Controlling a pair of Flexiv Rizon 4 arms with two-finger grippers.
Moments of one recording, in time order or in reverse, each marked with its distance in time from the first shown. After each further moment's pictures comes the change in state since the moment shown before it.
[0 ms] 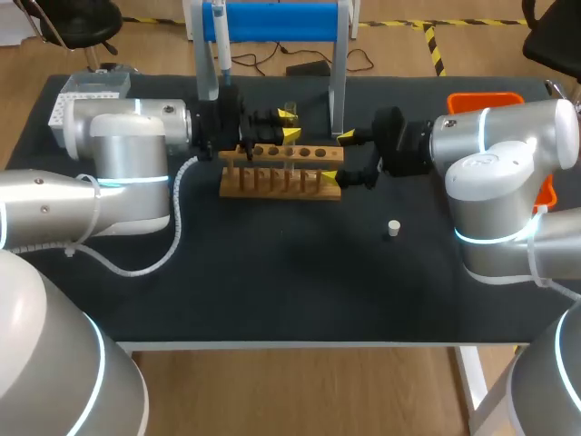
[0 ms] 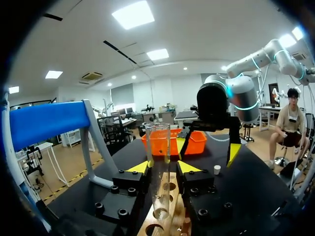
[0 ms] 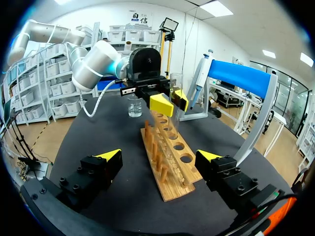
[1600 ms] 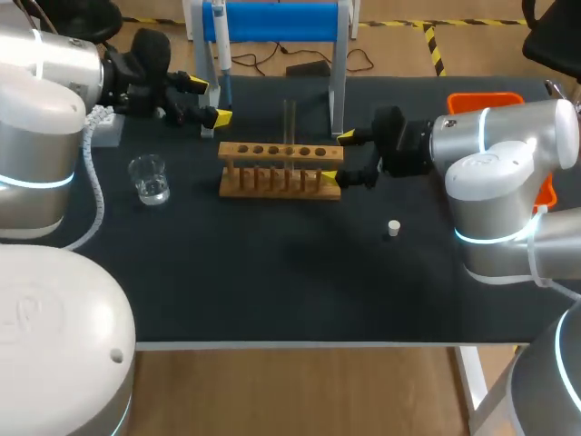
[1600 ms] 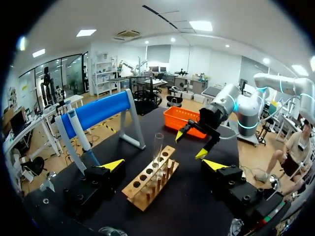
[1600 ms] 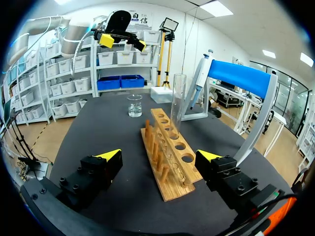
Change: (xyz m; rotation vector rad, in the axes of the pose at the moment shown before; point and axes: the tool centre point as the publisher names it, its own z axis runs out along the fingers) left arm 0.033 -0.093 -0.158 -0.376 -0.250 -0.270; right arm 0.000 0.000 0.000 0.000 0.000 0.000
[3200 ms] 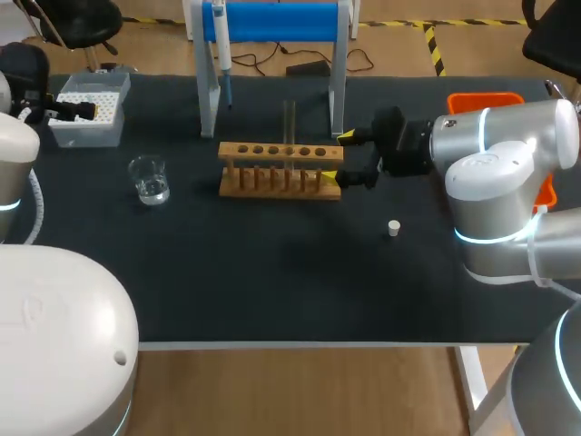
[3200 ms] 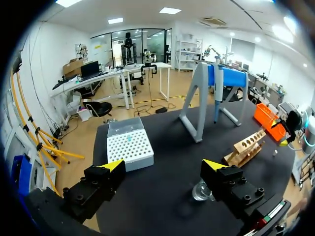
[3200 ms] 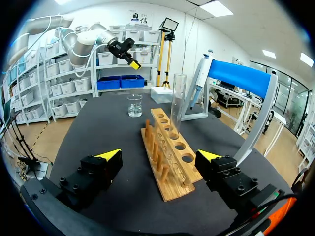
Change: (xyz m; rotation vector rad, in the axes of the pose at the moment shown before) left arm -0.192 0.140 -0.139 -0.154 -0.622 -0.378; right arm 0.000 0.000 0.000 0.000 0.000 0.000
